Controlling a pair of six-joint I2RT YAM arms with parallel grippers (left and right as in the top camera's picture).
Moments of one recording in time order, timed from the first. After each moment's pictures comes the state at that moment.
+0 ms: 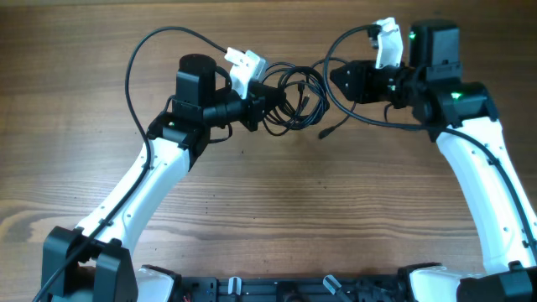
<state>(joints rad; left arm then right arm) -0.32 1.51 1.02 -0.03 0.71 -0.14 0.15 1.47 1.36 -0.68 -0.54 0.16</state>
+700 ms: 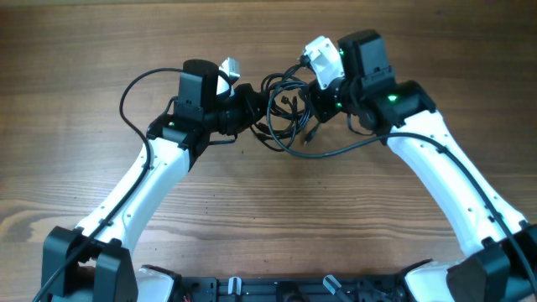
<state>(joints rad) -0.32 1.51 1.02 -0.19 0.58 -0.90 0.40 1.58 1.36 -0.63 -0.21 -0.19</state>
